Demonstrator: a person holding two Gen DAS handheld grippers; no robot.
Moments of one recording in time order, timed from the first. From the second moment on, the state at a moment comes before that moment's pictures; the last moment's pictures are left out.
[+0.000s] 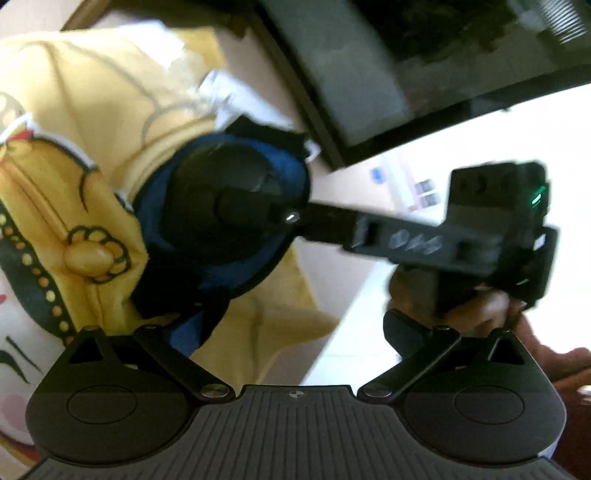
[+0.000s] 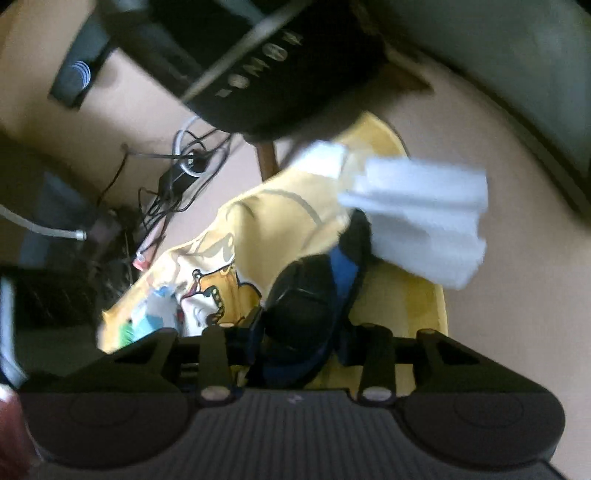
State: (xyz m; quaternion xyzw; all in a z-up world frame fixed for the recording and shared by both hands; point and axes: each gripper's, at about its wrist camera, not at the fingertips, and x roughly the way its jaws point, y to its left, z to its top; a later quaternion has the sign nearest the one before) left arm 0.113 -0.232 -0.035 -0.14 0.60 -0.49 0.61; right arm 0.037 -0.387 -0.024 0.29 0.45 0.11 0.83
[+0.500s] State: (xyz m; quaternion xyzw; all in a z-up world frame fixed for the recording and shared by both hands) left arm 0.132 -0.130 -0.042 -0.11 0.59 -0.33 0.73; right arm 0.048 -0.406 0.023 0.22 0.42 0.07 0.88
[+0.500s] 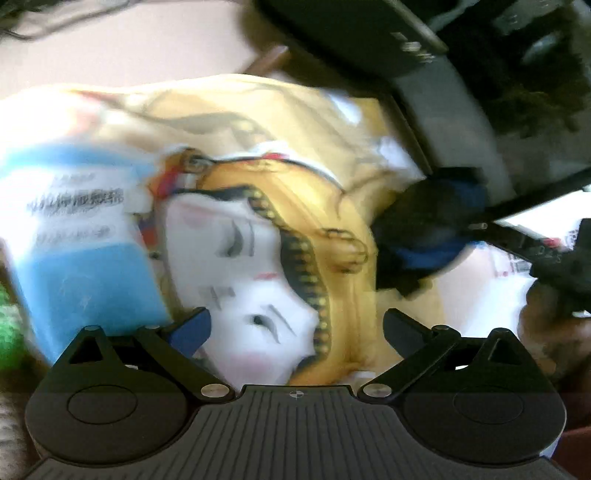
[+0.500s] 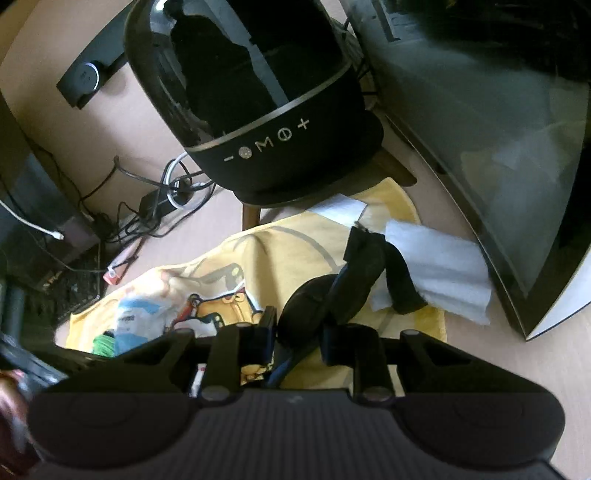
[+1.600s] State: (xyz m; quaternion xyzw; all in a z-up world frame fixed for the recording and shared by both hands) left arm 0.092 -0.011 0.047 -0.16 0.51 -0.35 0.77; right arm 0.069 -0.329 0.070 0.07 0.43 0.20 0.88
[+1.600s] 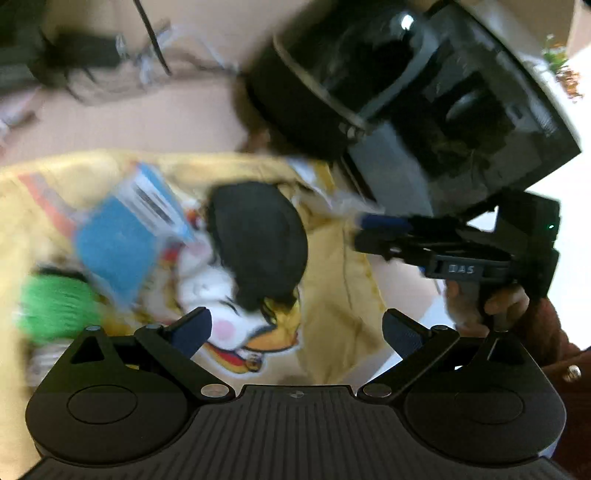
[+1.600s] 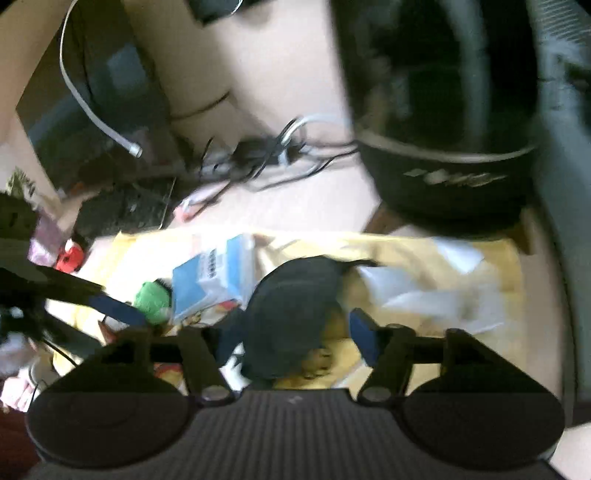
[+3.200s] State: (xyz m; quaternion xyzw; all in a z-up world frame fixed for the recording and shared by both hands) left arm 0.084 -0.001 0.069 0.00 0.46 -0.23 0.86; right arm 0.088 -0.339 0.017 -0.01 0.44 0.04 0.90
